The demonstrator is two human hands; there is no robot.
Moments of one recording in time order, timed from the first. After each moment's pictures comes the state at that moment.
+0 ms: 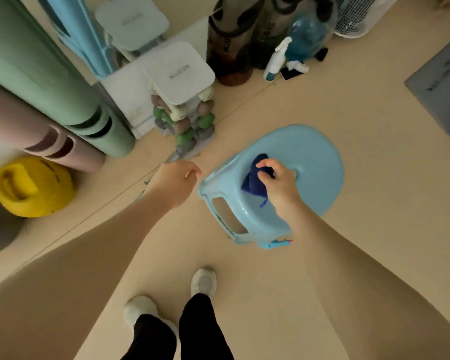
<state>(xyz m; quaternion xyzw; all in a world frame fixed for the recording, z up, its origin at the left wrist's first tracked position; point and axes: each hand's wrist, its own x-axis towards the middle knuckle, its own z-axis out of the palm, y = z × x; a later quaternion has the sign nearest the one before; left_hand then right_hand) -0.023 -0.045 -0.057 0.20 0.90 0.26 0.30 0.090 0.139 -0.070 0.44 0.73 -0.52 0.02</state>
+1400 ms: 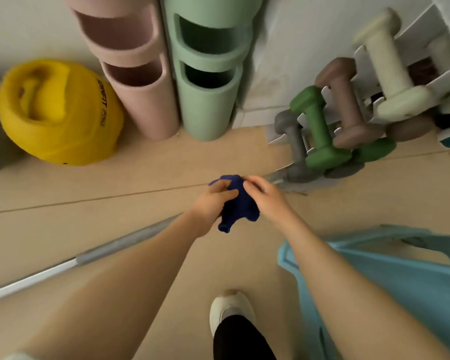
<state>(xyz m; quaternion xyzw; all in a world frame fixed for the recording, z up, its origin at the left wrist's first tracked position) -0.123 -0.164 -0.468 -0.20 0.58 0.71 0.34 -0.127 -0.027 -0.454 0.14 0.82 -0.50 0.23</state>
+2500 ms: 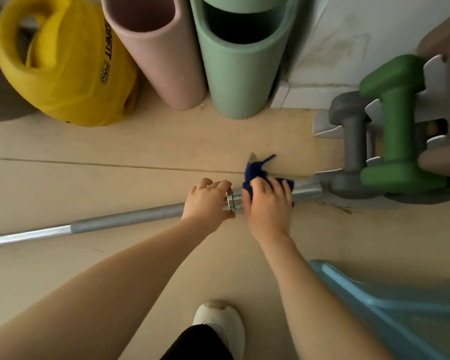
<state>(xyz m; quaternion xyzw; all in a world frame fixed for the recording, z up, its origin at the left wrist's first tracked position) -0.124 -0.158 -0.533 -0.05 0.95 0.16 0.28 -0.134 -0.029 -0.567 -0.10 0.98 -0.15 0.03</state>
